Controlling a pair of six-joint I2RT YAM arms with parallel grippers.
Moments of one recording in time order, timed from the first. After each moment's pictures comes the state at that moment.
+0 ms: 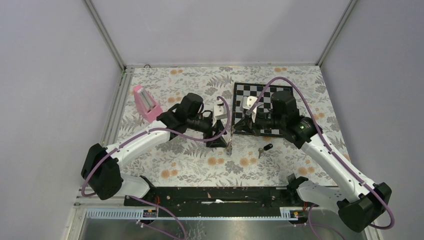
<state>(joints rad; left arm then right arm) -0.73 1.37 1.04 -0.33 0.83 0.26 0.55 1.05 1.02 -0.47 -0.75 -0.47</state>
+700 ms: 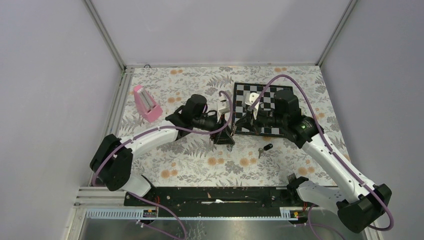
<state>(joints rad) -0.72 1.48 0.97 0.01 0.89 -0.06 0.52 1.05 1.02 -0.45 -0.72 -0.41</state>
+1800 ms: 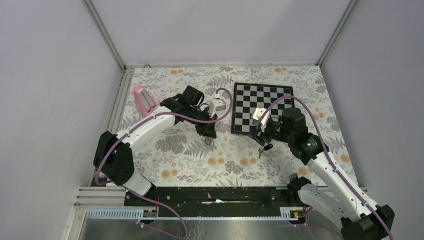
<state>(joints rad) -0.61 1.51 1.19 -0.67 0.73 0.27 0.46 0.85 0.74 -0.41 -0.51 -0.52</state>
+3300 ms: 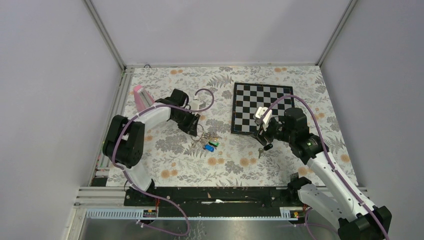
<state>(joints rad) -0.37 1.71 1.10 -0.60 0.52 0.25 0.40 0.84 0.71 -0.41 -0.52 -0.52</state>
